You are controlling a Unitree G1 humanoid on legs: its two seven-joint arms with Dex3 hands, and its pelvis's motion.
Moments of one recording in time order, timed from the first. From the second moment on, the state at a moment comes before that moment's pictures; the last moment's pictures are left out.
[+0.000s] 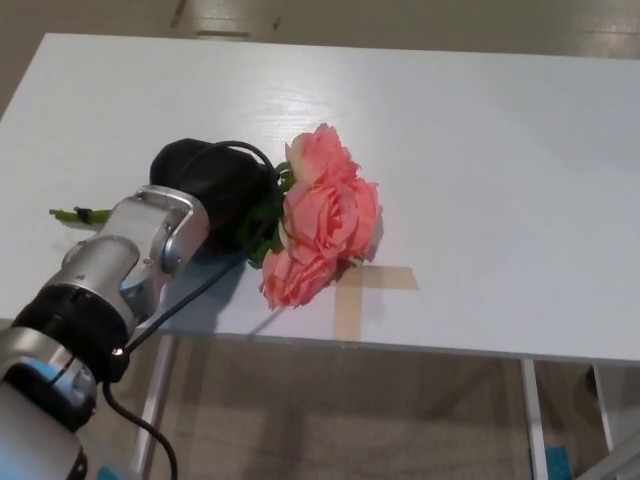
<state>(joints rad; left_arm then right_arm) -0.91 0.43 -0.63 0.85 0.77 -0.08 0.00 -0.27 -0.34 0.05 1.33 -0.23 -0.10 0.00</state>
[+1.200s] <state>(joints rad) -0.89 0.29 -0.08 0.50 0.44 -0.10 -0.15 -0.28 -0.34 0.06 1.33 -0.23 -0.10 0.00</state>
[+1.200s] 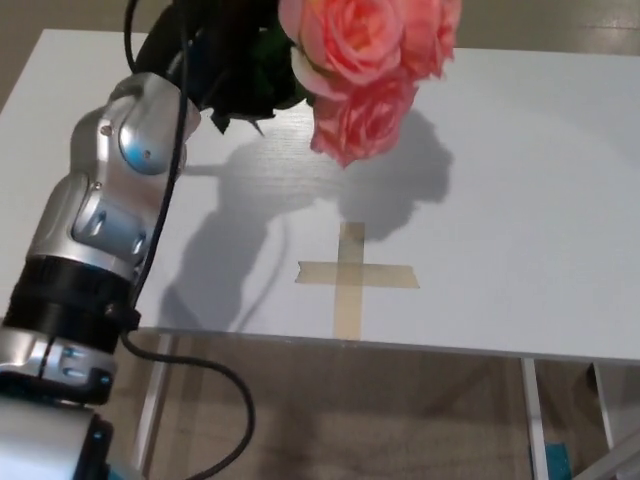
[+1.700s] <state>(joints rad) -0.89 0.09 0.15 0.44 0.20 0.10 -0.22 -0.28 -0.34 0.06 1.33 -0.23 -0.10 0.00</state>
